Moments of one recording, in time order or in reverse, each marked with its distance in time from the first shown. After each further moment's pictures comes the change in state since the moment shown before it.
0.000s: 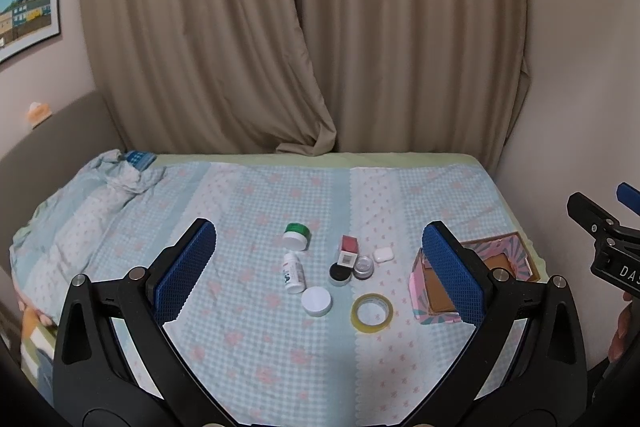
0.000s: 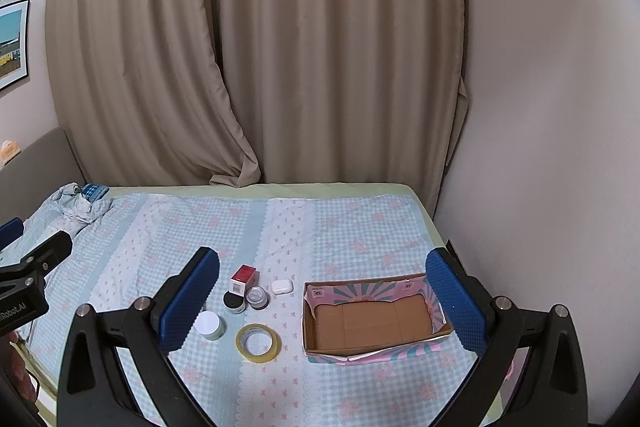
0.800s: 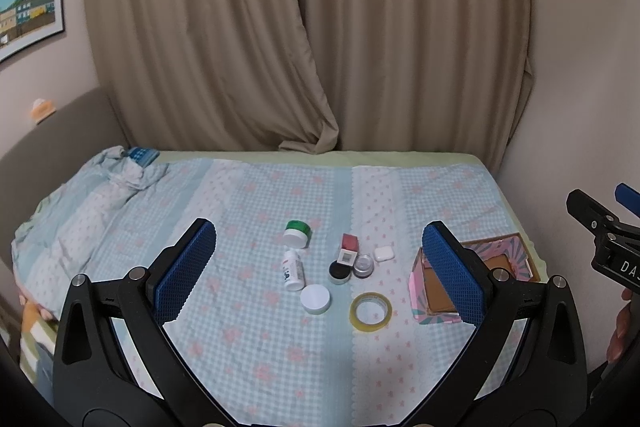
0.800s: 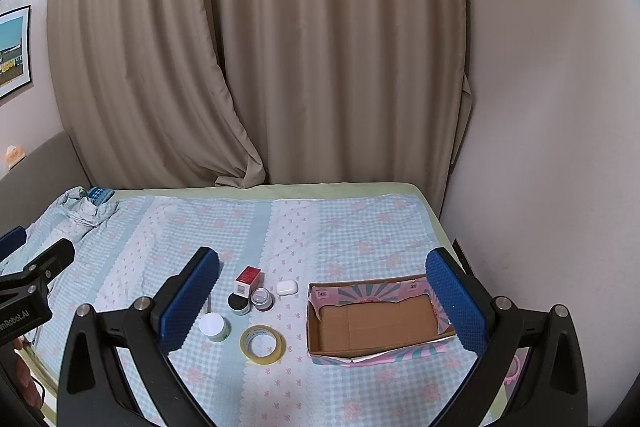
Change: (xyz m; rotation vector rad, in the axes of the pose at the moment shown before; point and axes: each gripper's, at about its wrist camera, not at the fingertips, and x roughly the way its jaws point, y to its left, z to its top) left arm 0.002 -0.009 -0.008 -0.008 0.004 0.017; right arm 0.003 -0.004 0.000 0.011 -0.001 0.020
